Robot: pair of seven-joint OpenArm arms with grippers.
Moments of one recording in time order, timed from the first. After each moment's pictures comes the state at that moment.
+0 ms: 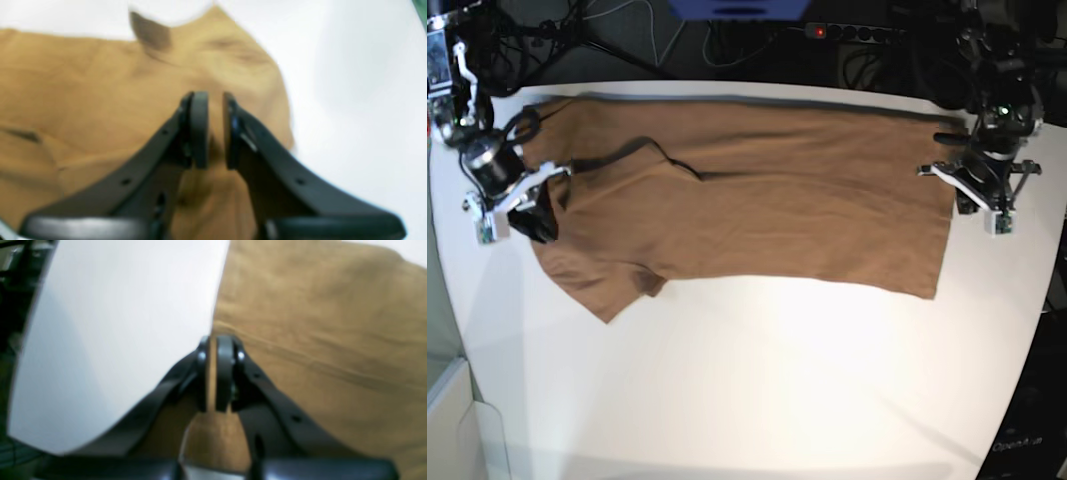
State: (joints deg) left arm 17.1 -9.7 -22.4 106.1 -10.4 -13.0 46.3; right arm -18.9 33.4 3.4 93.4 33.3 16.6 -15.8
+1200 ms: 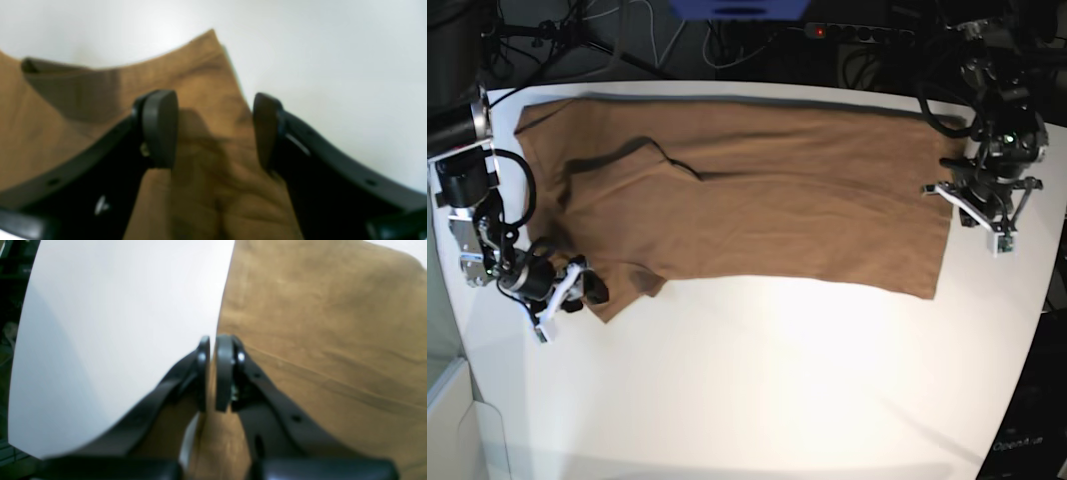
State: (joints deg) left arm 11.8 -10.6 -22.4 102.3 -9.8 -12.8 49.9; right arm 31.2 27.5 -24.8 31.0 33.2 40.4 -13.6
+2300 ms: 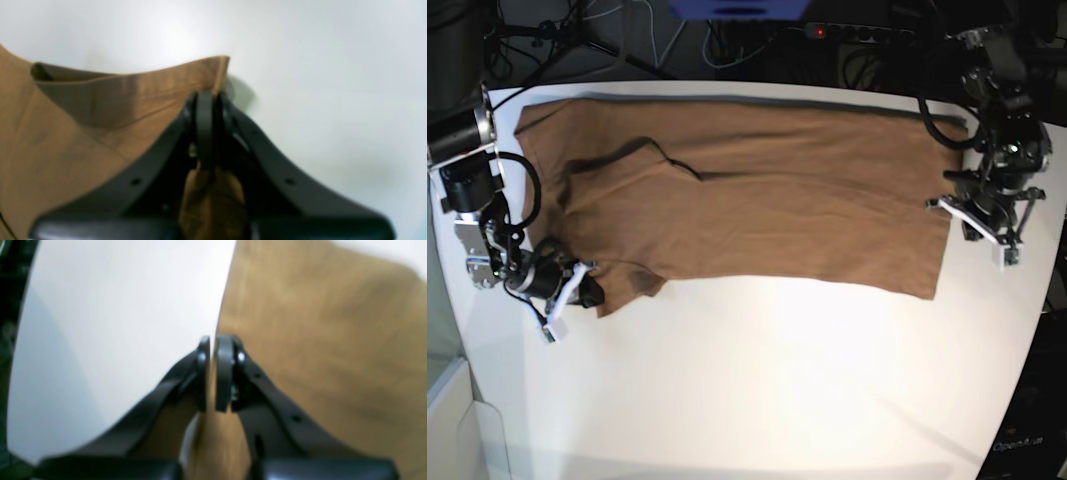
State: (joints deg) left arm 8.1 -10.0 -24.6 101.9 -10.7 -13.1 50.4; right arm 32.3 26.7 -27.4 29.3 33.2 40.4 -12.5
